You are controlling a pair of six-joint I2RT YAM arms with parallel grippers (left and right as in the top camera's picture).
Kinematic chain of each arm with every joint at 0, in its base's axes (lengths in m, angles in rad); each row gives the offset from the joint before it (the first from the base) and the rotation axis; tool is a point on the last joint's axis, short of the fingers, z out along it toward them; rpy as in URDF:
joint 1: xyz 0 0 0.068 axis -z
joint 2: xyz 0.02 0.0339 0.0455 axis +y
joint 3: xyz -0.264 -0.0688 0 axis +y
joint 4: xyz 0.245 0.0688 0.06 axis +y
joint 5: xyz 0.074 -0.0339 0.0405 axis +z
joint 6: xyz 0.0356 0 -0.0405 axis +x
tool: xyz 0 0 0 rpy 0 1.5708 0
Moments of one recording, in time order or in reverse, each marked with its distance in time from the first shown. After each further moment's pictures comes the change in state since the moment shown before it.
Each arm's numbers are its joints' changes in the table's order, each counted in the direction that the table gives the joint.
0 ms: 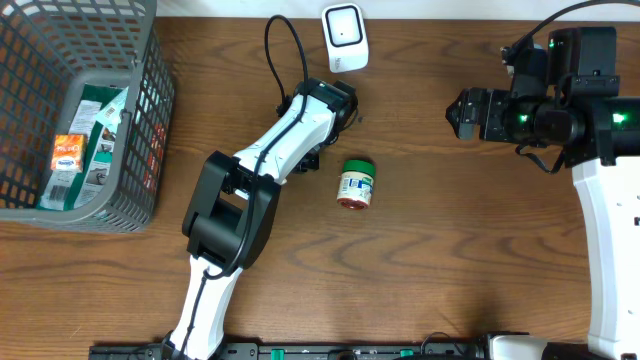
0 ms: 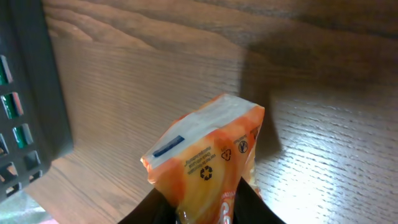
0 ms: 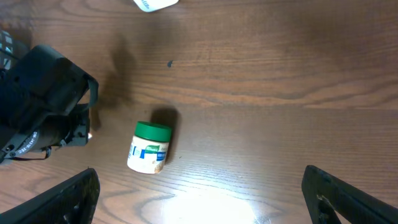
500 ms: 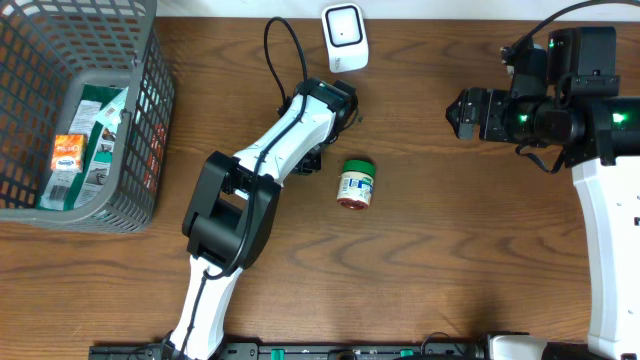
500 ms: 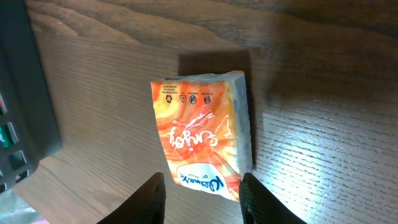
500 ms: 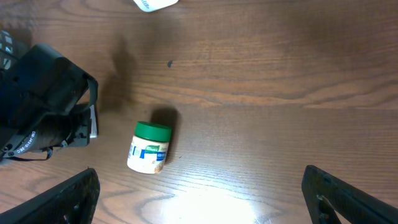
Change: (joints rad) left arm 0.000 0.000 0.000 -0.005 -0.035 0.002; right arm 0.000 0.000 0.000 0.000 0.000 0.000
